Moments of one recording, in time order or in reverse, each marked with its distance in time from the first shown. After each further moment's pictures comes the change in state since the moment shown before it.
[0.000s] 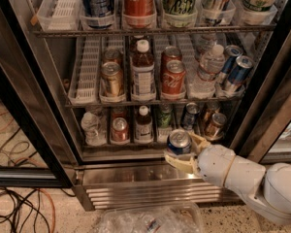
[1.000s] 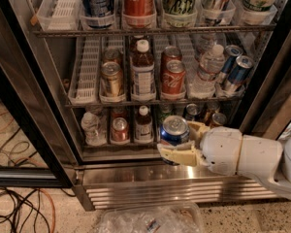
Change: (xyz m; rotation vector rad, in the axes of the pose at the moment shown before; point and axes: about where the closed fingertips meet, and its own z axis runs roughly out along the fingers) arm -0.088 0.036 -0.013 -0.190 0.024 0.050
